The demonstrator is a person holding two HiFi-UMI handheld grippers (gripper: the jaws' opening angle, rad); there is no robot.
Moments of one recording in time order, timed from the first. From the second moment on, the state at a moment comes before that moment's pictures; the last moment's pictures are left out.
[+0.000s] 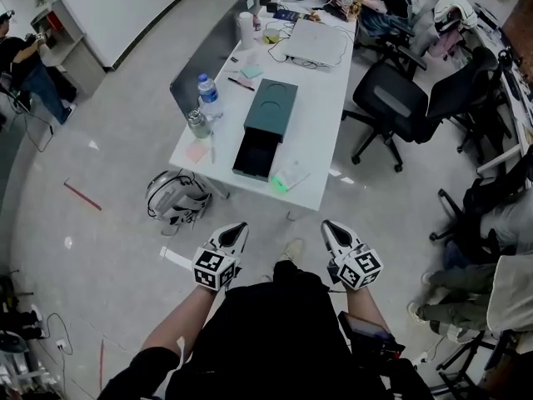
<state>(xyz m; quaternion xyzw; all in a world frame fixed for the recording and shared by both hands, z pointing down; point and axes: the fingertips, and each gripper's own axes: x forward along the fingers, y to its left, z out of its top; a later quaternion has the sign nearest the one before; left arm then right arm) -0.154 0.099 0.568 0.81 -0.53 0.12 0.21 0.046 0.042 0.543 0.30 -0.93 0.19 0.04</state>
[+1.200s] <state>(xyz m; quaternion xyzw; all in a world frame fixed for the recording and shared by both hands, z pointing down) -0.064 -0.082 0.623 0.82 -0.40 0.36 0.21 0.086 -0.090 0.562 0.31 -0.92 0.23 0.02</state>
